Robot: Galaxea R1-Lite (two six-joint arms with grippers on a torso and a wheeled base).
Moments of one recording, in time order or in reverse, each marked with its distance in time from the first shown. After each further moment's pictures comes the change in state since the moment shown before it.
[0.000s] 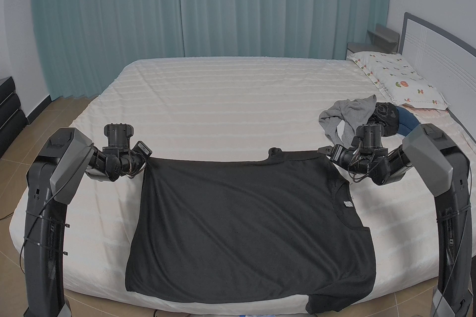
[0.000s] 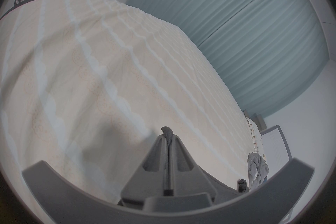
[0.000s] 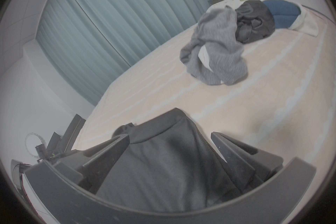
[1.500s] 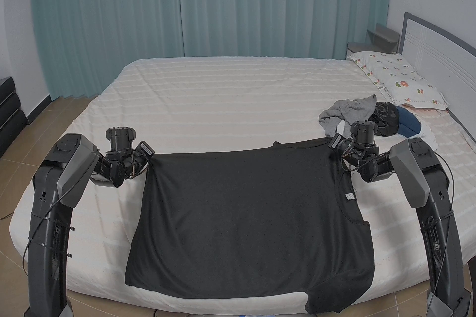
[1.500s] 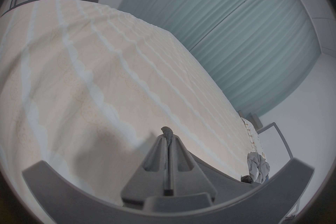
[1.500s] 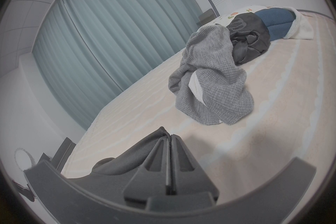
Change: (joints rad) left arm -0.004 0.055 -0.017 -0.130 0.005 0.036; right arm -0.022 0.224 -0.391 -0.011 -0.171 0.065
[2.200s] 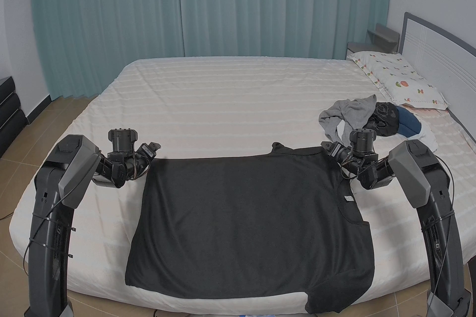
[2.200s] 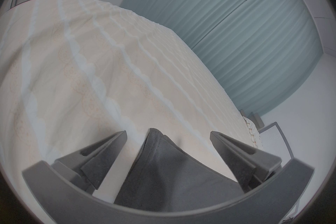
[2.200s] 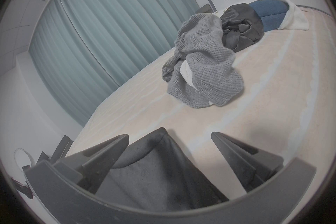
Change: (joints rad) left arm -0.007 0.011 -0.009 0.023 0.002 -0.007; right arm 0.005 -0.009 0.108 -0.052 -0.001 0.006
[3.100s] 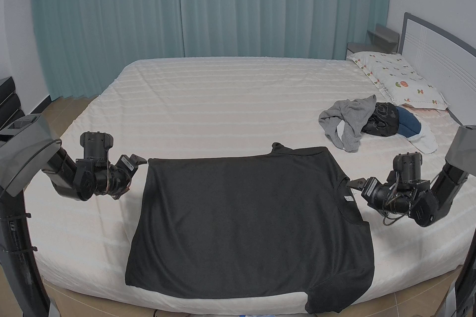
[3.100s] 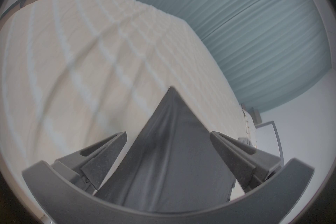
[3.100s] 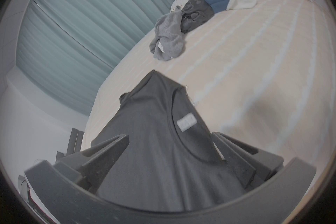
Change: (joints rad) left arm 0.002 -0.464 0.695 -0.074 -0.067 -0.083; right arm 0.020 -0.664 1.179 -0.238 0.098 0.128
